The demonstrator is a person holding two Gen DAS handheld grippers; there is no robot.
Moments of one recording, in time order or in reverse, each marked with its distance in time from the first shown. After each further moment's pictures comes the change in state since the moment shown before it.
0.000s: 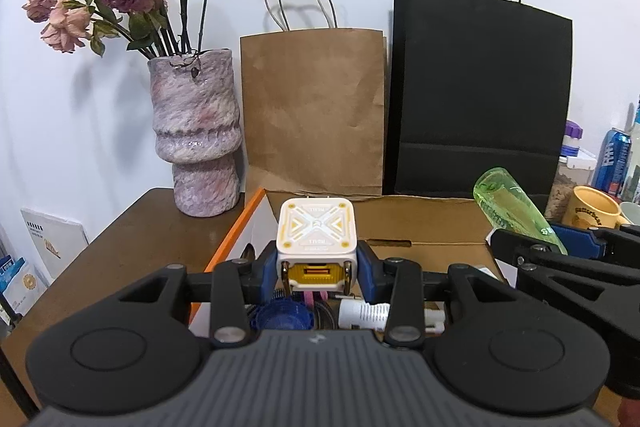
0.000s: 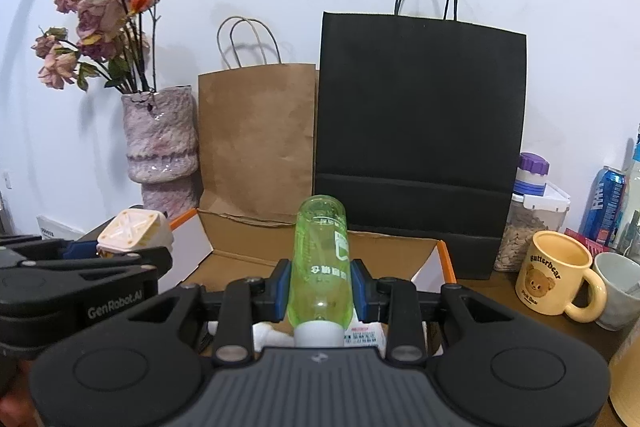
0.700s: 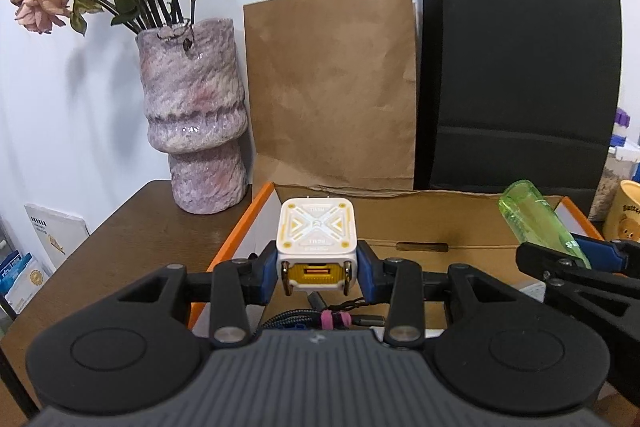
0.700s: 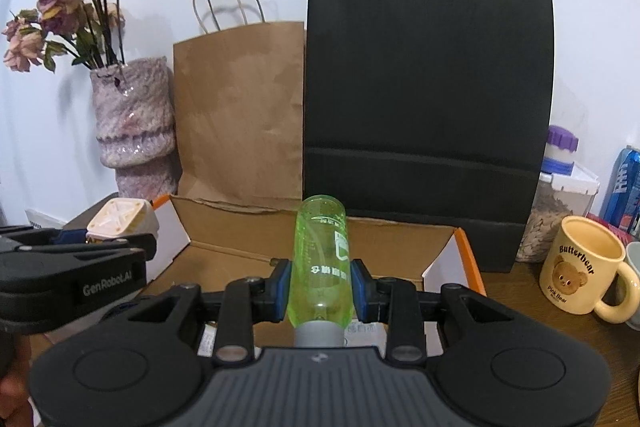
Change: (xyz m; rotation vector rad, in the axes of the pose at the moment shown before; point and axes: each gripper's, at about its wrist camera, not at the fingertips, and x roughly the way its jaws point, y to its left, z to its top) left arm 0.065 0.012 0.004 0.008 0.055 0.049; right arm 0.064 -0.007 -0.002 0.019 0.073 0.000
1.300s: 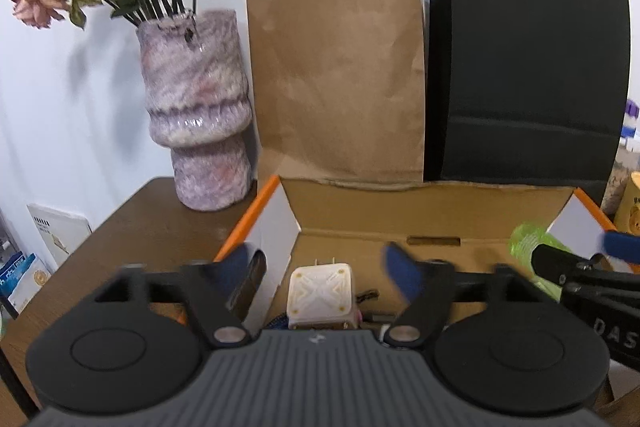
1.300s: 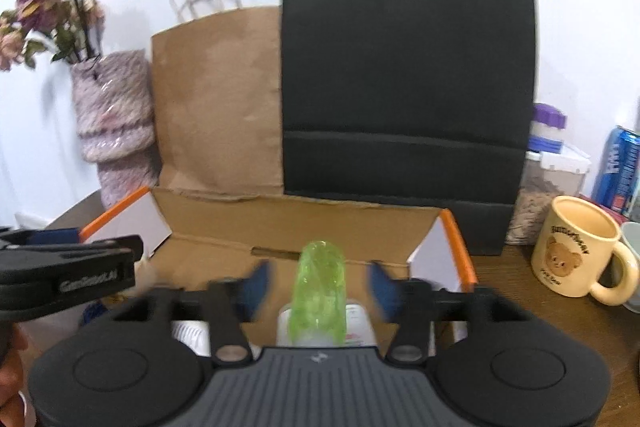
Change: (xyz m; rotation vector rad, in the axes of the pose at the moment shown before) left arm 0.005 0.005 -0.004 0.007 -0.008 0.009; right arm 0.000 -0.013 -0.007 0.047 -0.017 -0.048
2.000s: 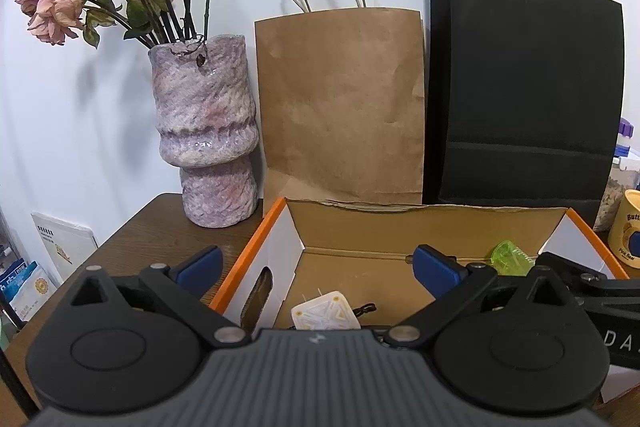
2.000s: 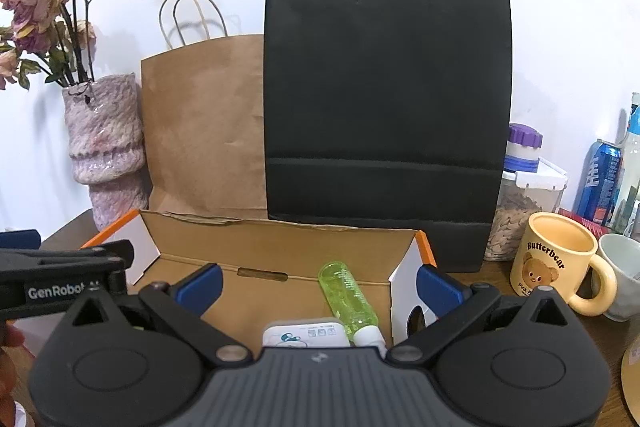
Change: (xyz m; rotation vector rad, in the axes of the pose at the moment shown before) left arm -0.014 0.003 0.004 -0.009 -0.041 0.006; right arm -0.013 -0.005 0.005 -0.008 -0.030 -0.023
